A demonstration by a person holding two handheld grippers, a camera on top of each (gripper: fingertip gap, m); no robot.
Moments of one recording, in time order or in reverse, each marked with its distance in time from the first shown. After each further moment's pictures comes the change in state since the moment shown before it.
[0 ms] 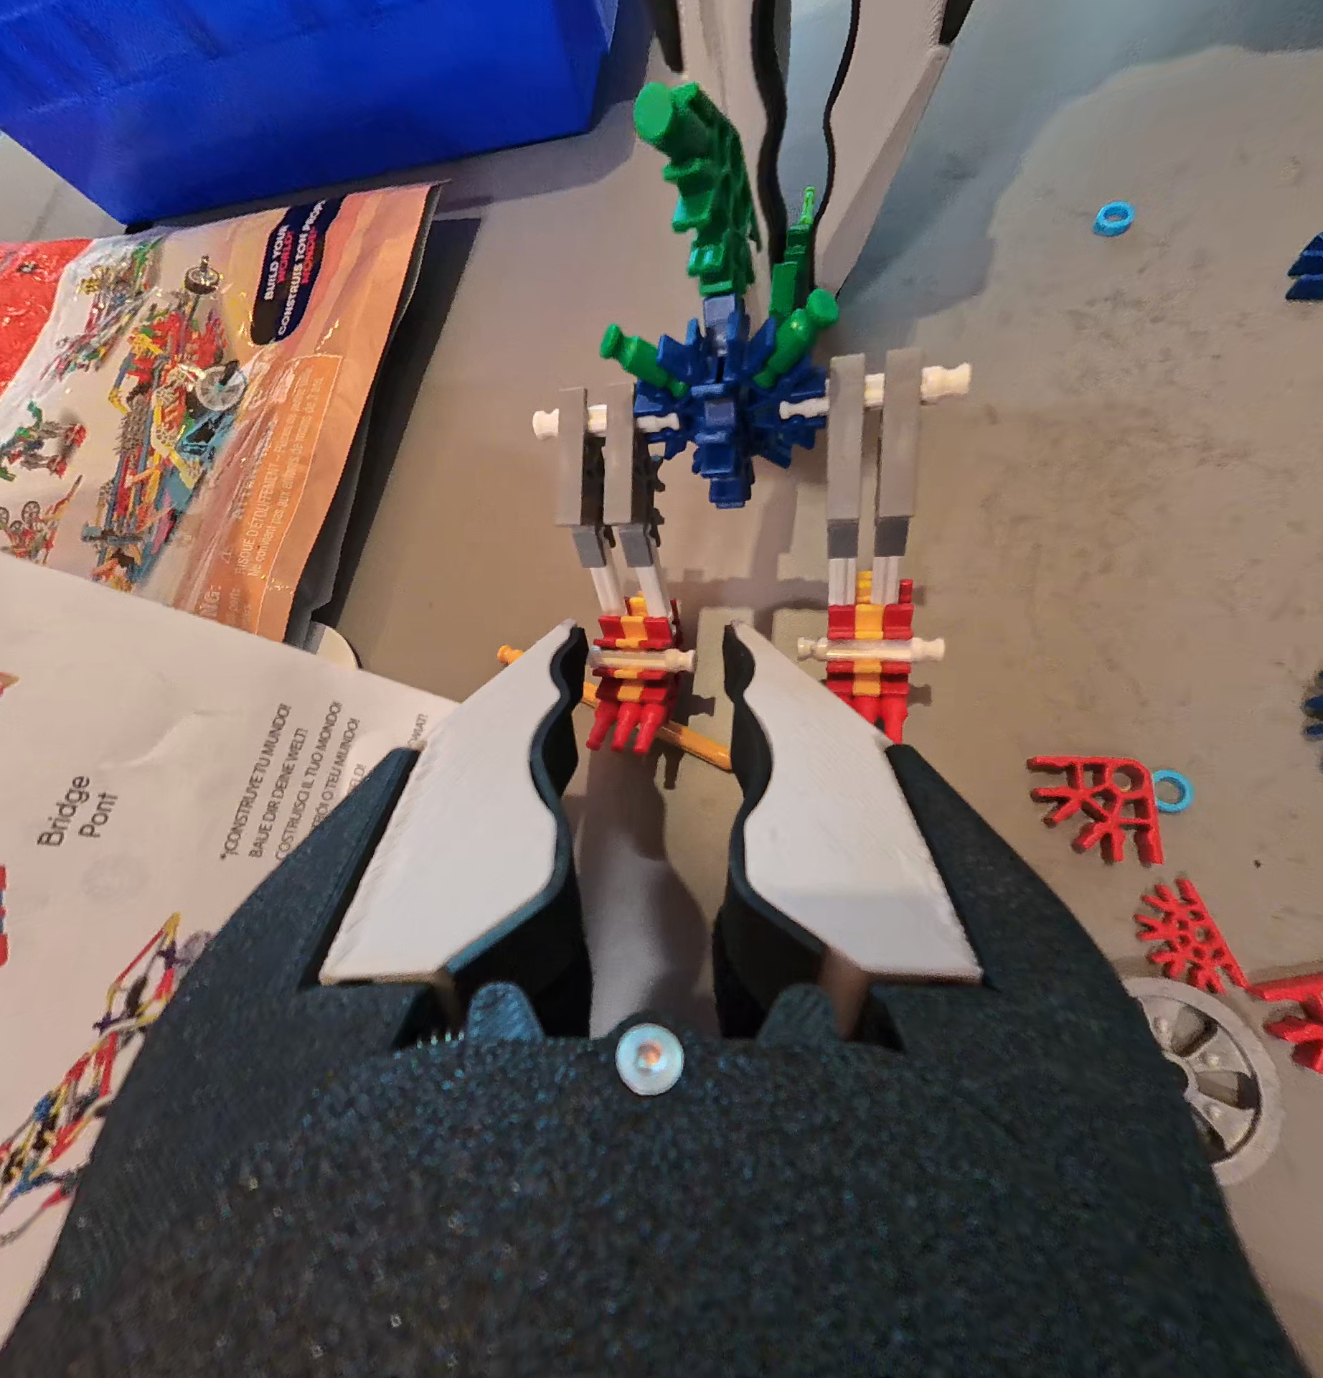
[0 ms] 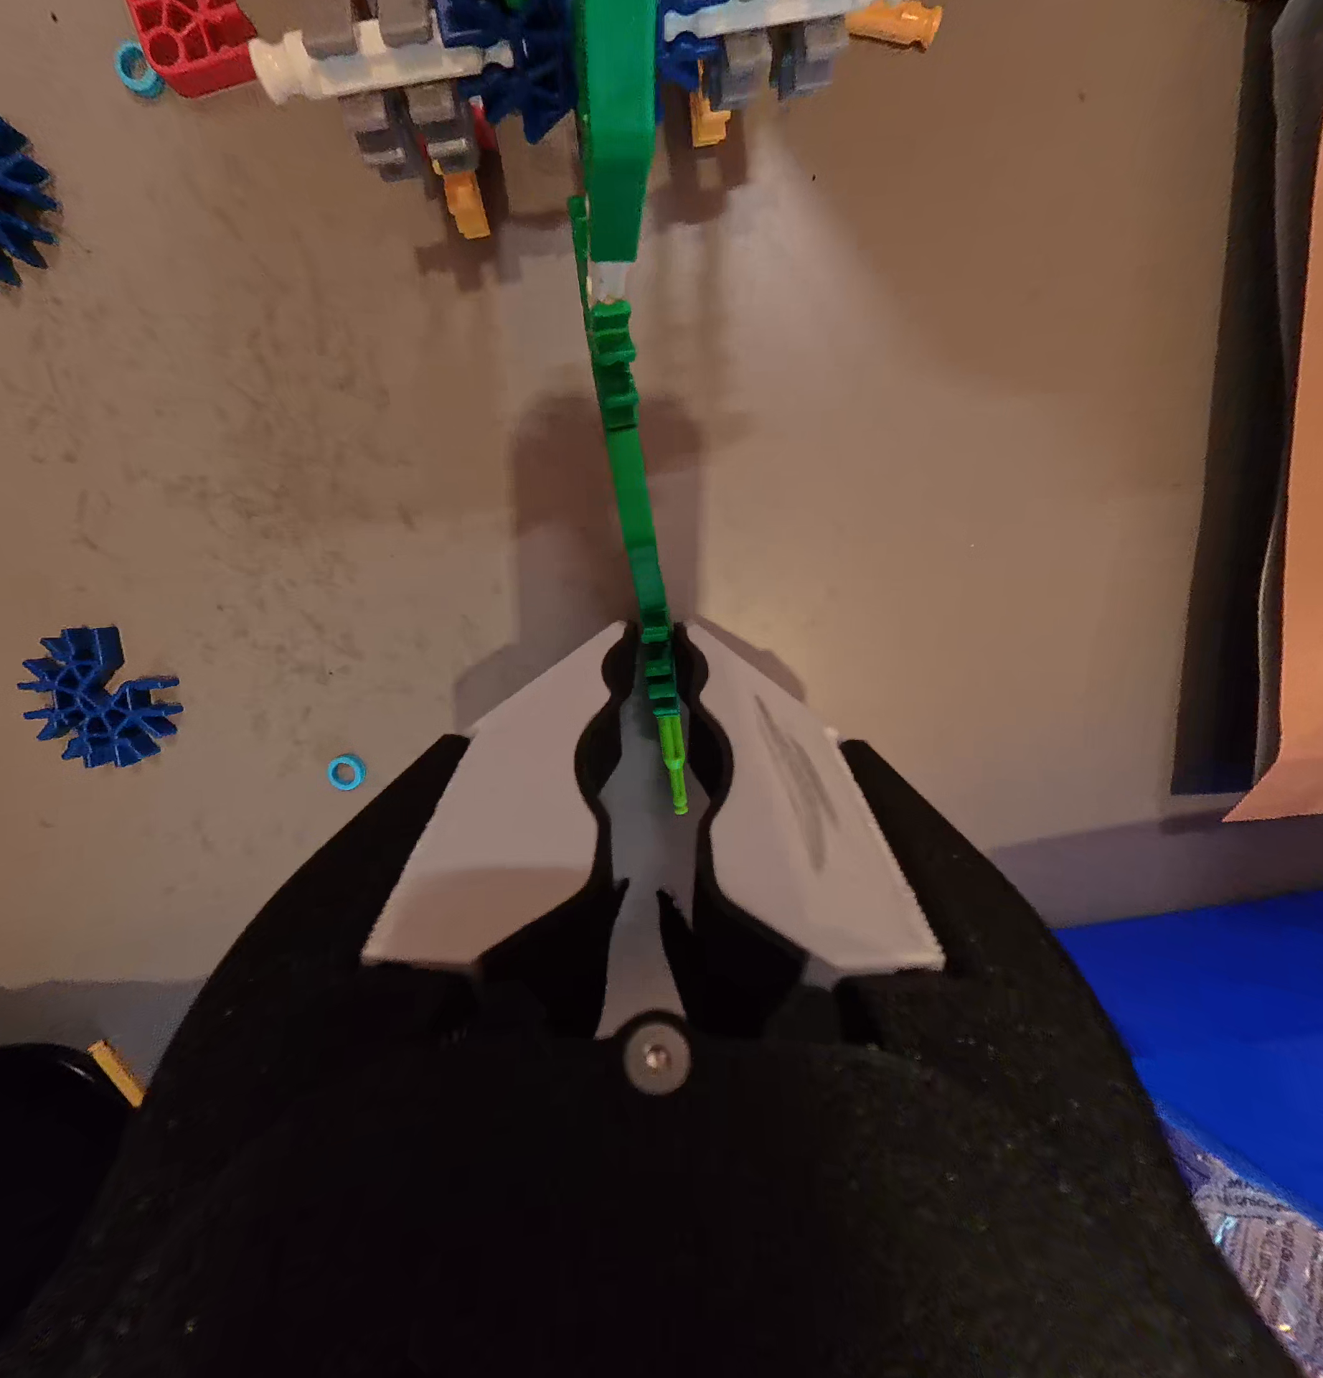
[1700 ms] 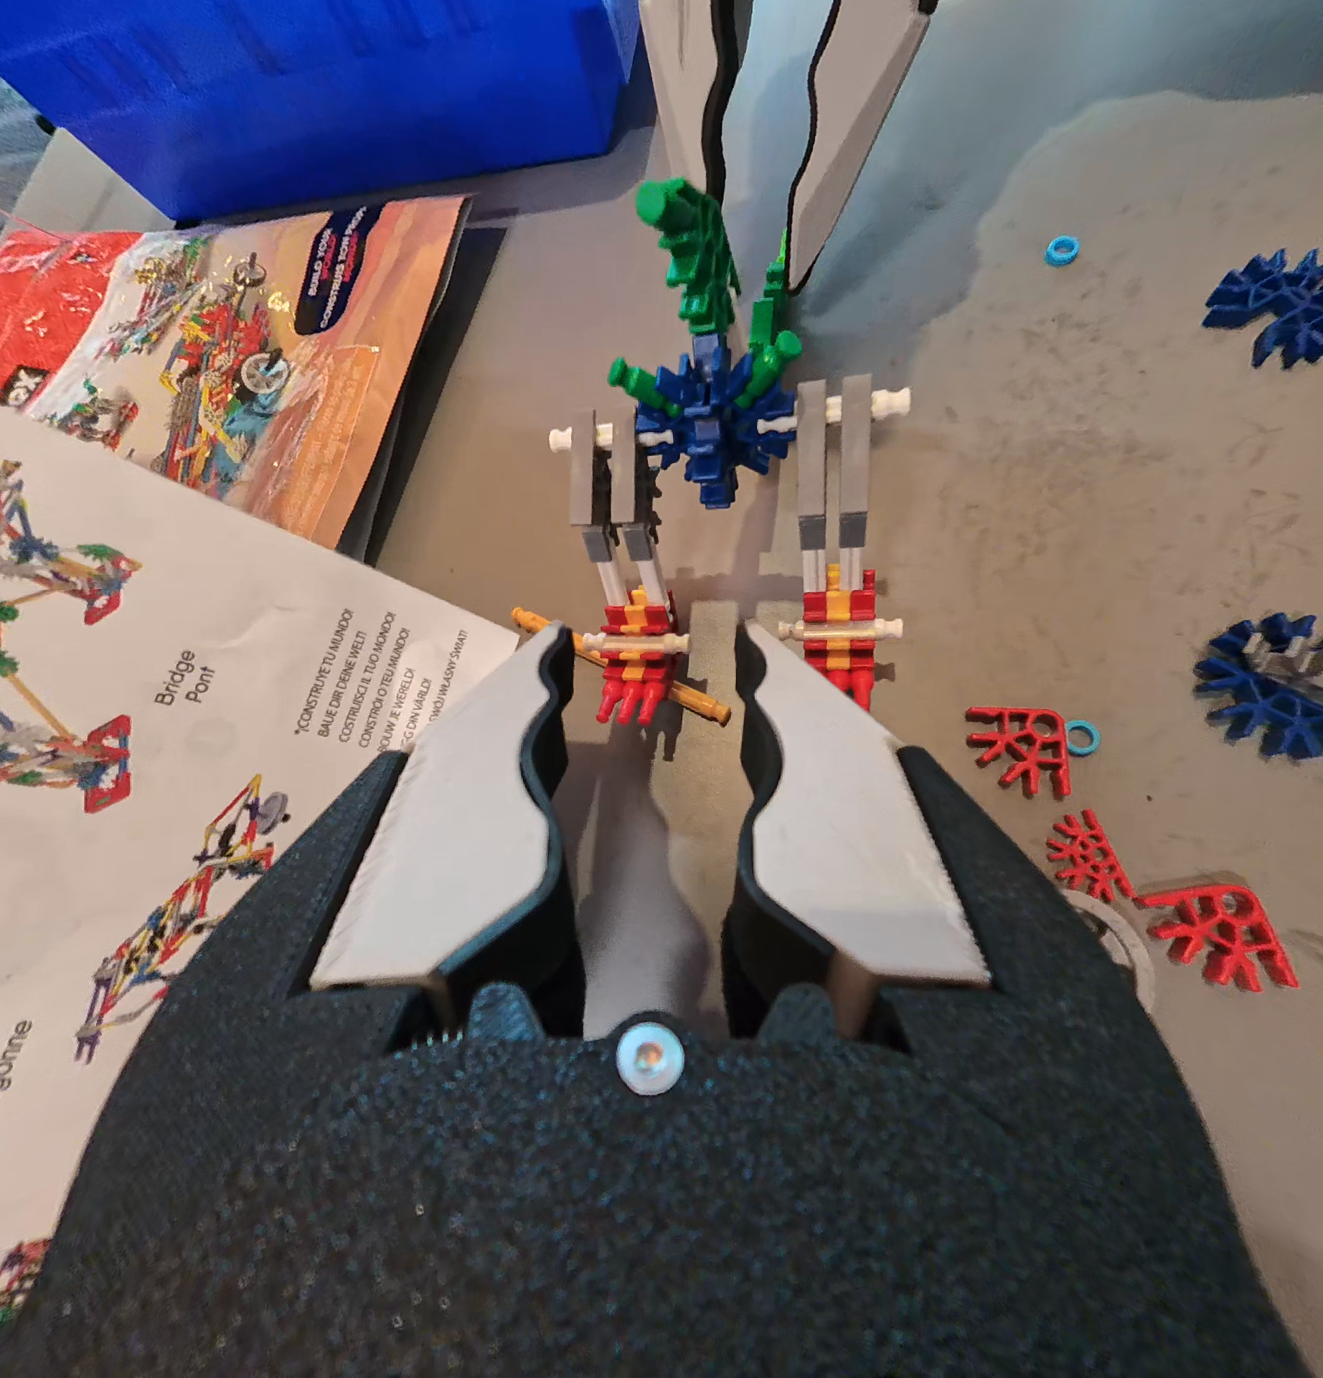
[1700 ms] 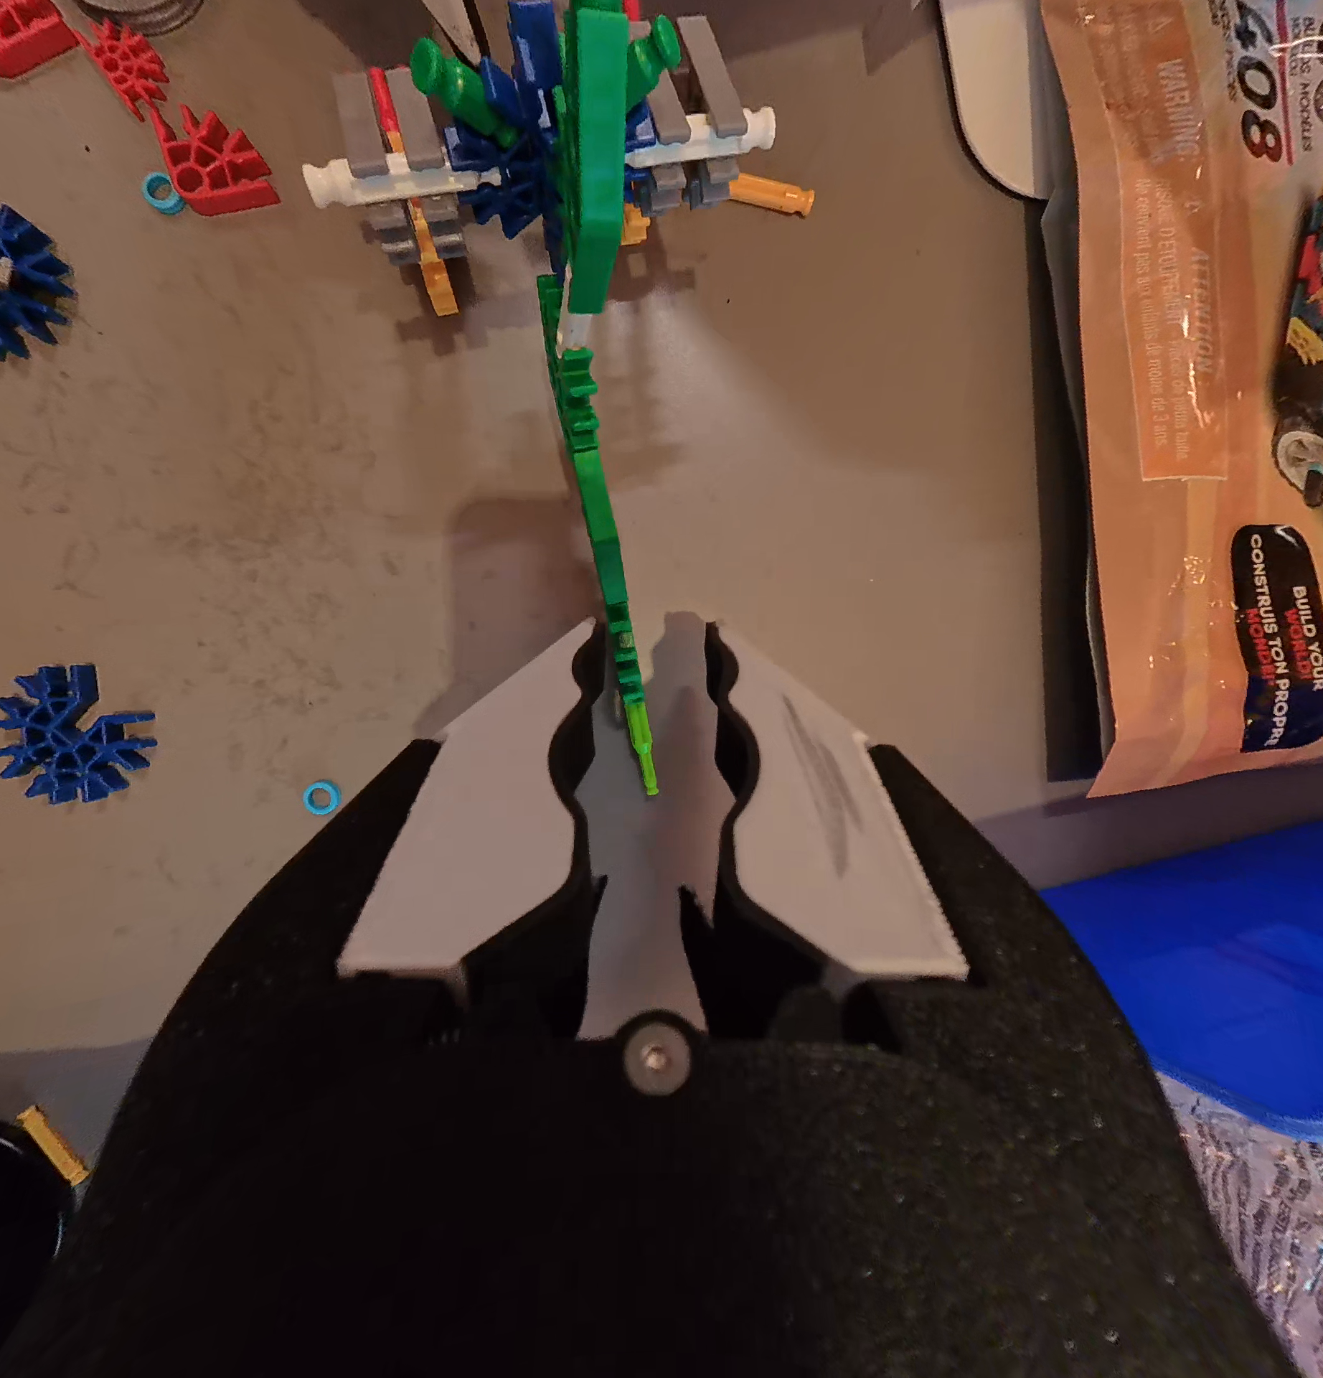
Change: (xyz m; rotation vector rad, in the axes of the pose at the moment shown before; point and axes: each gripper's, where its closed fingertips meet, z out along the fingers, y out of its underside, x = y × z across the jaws) left arm 0.002 -0.001 -0.028 0.007 -0.014 -0.029; right arm 0.011 -0.015 -0.018 0.120 0.109 -0.029
